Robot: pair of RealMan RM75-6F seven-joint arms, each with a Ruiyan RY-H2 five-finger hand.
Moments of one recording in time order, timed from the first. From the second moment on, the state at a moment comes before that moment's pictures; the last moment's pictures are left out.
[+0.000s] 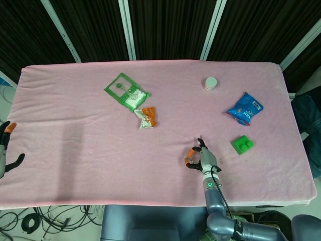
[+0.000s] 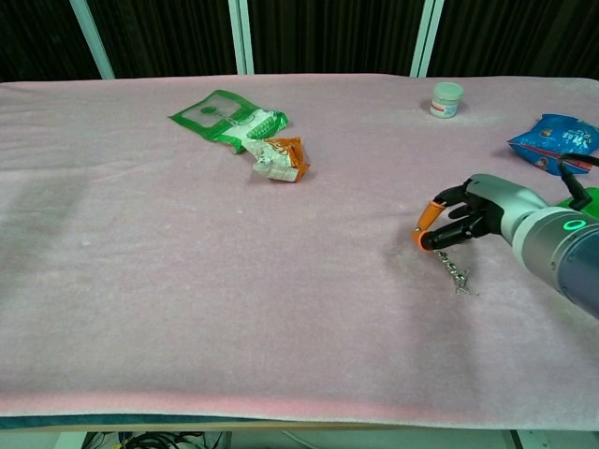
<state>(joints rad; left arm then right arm) -0.16 -1.18 -0.13 -1.48 1.38 1.47 0.08 0.55 -1.79 0.38 -1.72 -0.53 1.26 -0.37</state>
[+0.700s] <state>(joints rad) -0.16 -1.18 -0.13 -1.48 1.38 1.47 0.09 0.55 -1.75 0.40 -1.76 -0.54 1.27 -0.35</state>
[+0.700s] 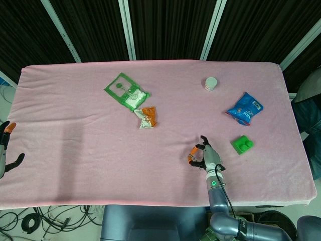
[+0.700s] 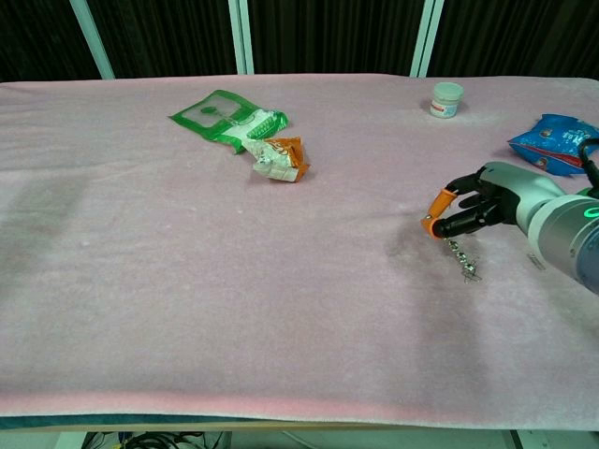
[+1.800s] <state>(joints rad) -0.16 -1.19 -0.15 -1.47 1.35 1.48 0.12 0.85 -1.85 0.61 -1.22 -0.35 1.03 -0.39</state>
